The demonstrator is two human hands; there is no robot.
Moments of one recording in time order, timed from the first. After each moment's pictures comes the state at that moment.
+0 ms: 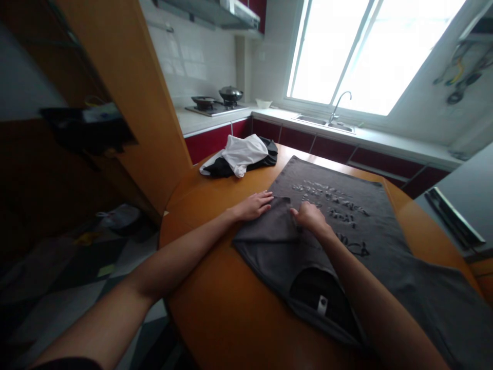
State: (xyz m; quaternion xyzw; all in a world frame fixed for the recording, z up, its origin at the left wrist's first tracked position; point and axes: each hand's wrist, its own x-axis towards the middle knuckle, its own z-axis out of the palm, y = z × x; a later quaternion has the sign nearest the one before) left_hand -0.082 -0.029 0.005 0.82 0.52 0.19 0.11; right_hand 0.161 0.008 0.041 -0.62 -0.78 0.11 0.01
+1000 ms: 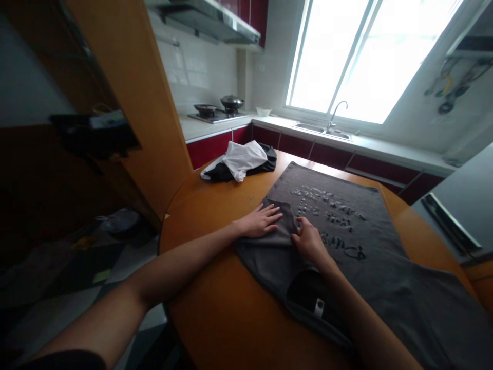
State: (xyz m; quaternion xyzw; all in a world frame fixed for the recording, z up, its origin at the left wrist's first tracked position) left_hand -0.048 -0.060 0.006 0.87 0.48 0.10 0.09; right_hand 0.183 -0.058 0.022 -0.57 -0.78 0.20 0.18
